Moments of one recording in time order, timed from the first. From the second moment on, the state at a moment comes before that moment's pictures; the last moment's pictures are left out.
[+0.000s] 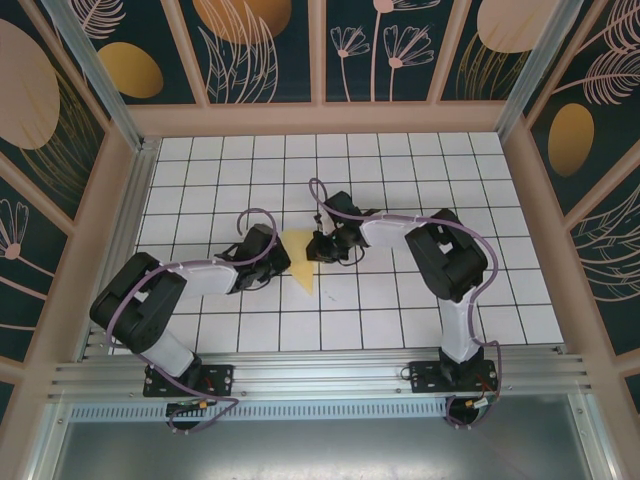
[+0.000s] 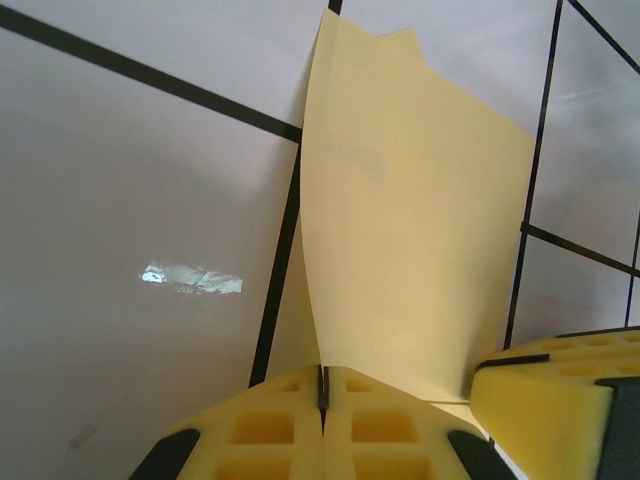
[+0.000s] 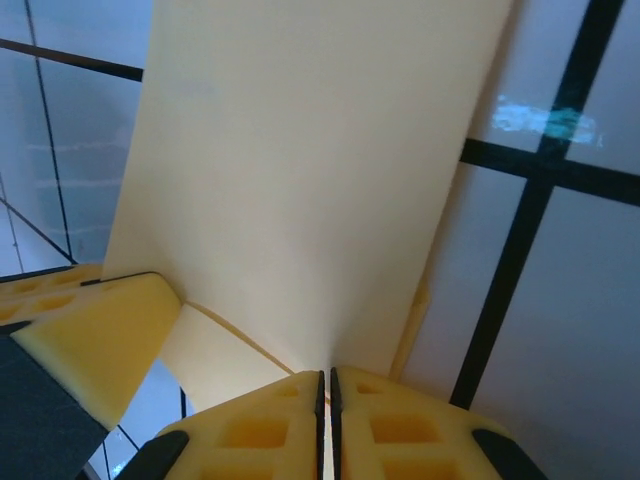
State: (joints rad) left arm -0.60 1.60 0.64 0.10 0.02 -0.99; right arm 0.67 1.99 1.21 -0.28 -0.52 0.61
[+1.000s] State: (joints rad) left arm -0.63 1.63 0.72 -0.01 0.02 -1.00; right arm 0.68 1.99 1.18 -0.30 -0.52 0.59
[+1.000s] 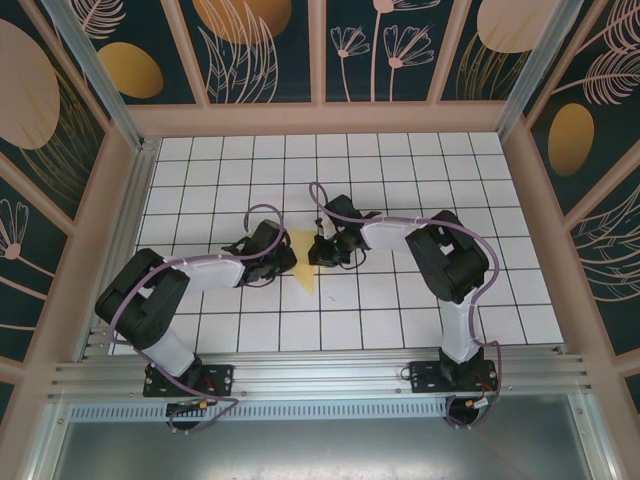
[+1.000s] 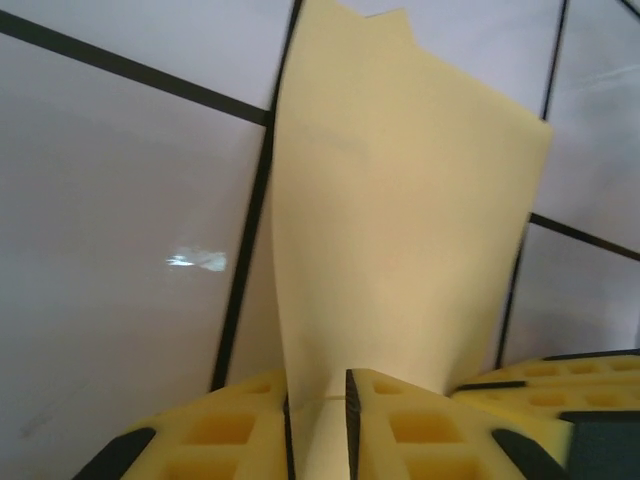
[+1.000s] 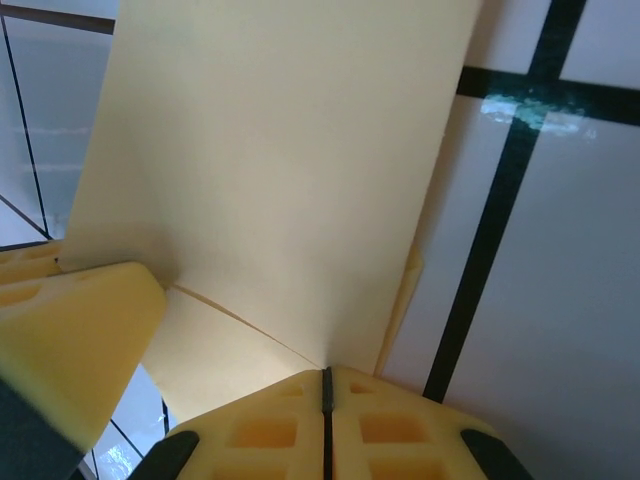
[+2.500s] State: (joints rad) left arm -0.73 1.66 0.91 -0.24 -0.15 -1.11; right arm 0.70 2.00 1.18 -0.26 -0.51 0.65
